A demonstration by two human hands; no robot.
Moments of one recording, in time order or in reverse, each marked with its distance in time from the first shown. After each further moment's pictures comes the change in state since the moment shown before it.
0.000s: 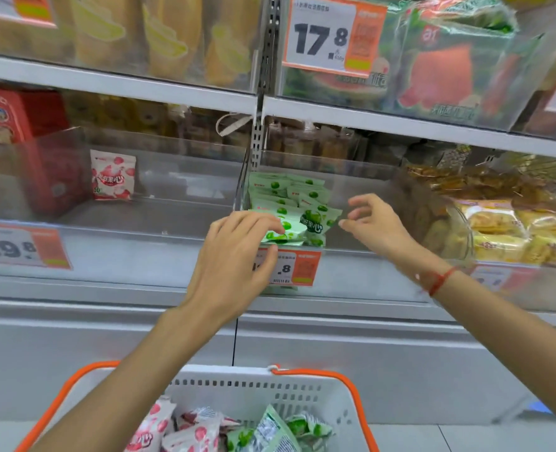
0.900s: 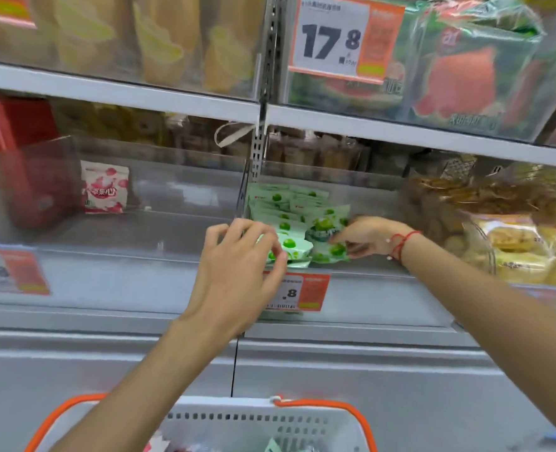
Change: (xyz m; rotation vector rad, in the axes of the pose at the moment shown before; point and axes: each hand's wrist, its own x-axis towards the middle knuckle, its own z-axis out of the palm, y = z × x) left_hand 0.016 -0.003 0.011 0.188 0.006 -0.034; right_hand 0.080 0.015 0.024 -0.048 -0.380 0.391
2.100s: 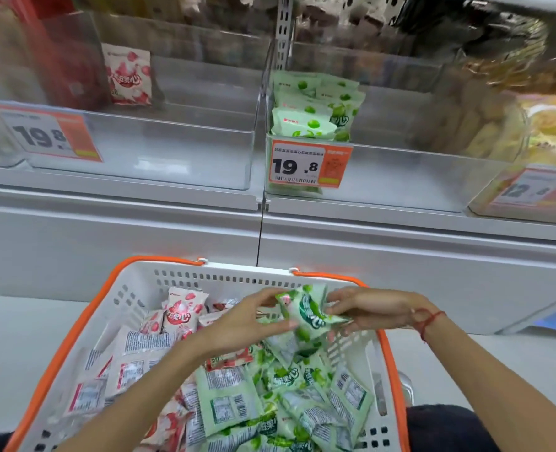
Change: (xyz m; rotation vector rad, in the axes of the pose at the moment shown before) left_hand -0.197 0.019 0.021 -0.924 -1.010 -0.623; right_hand -0.123 0.184 0.137 0.419 -0.943 0.190
